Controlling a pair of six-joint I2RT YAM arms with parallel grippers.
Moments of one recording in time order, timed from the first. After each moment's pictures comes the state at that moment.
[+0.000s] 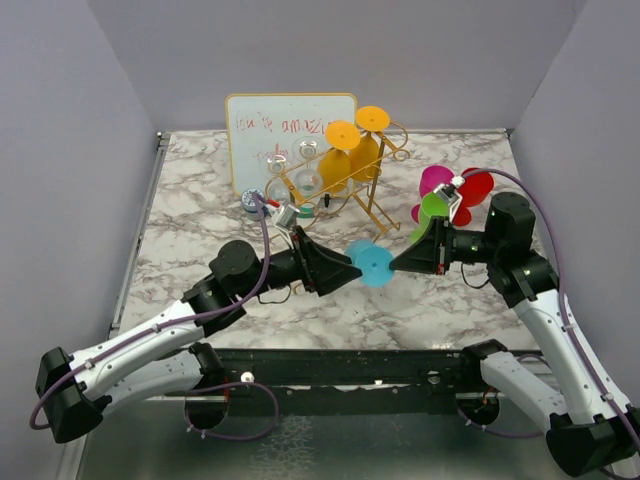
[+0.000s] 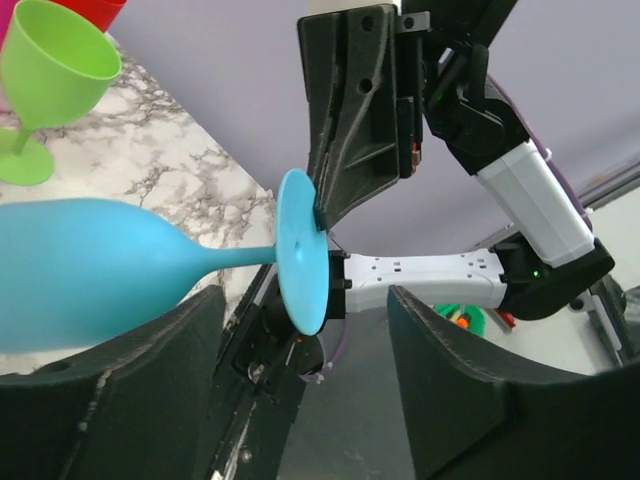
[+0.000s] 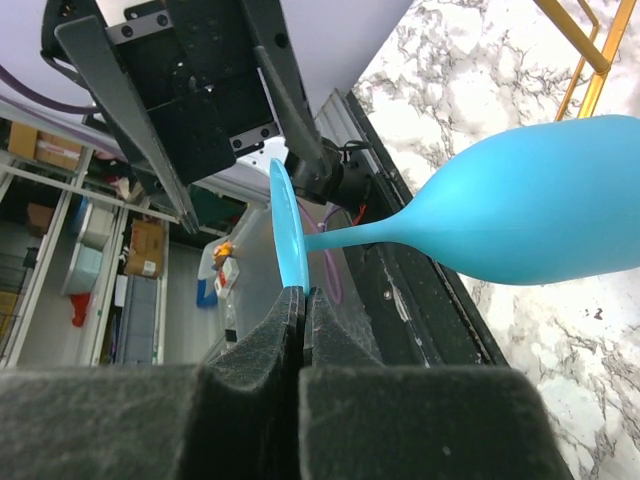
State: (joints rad) left arm -0.94 0.85 0.66 0.29 0.28 -0.81; right arm 0.26 0.84 0.88 -0.36 -1.12 0.62
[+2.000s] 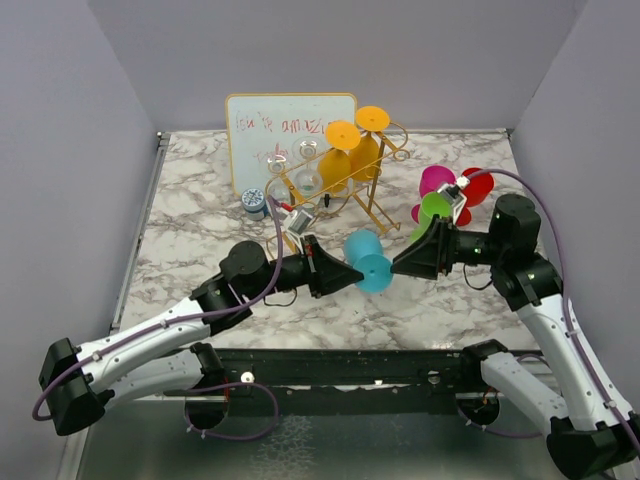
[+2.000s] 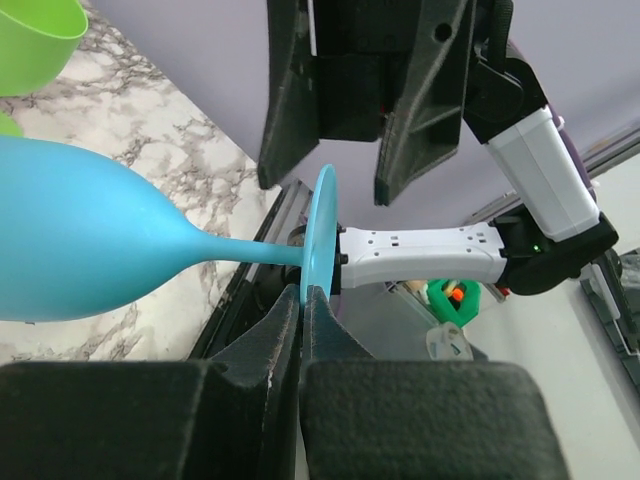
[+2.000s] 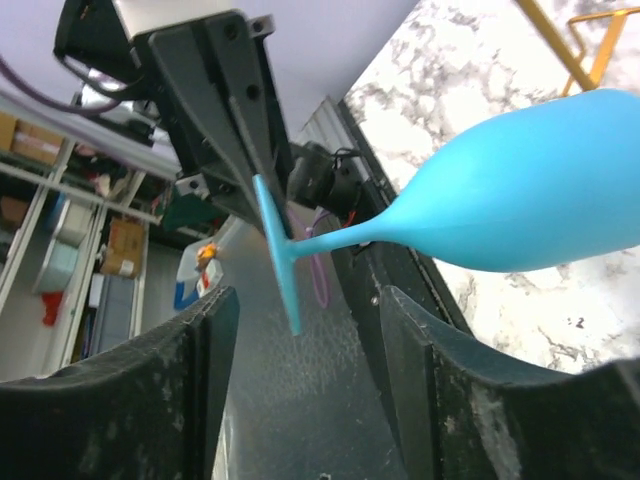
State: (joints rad) left arm -0.97 0.92 0.67 0.31 0.33 -0.79; right arm 0.26 0.81 0.89 -0.37 -1.13 0.58
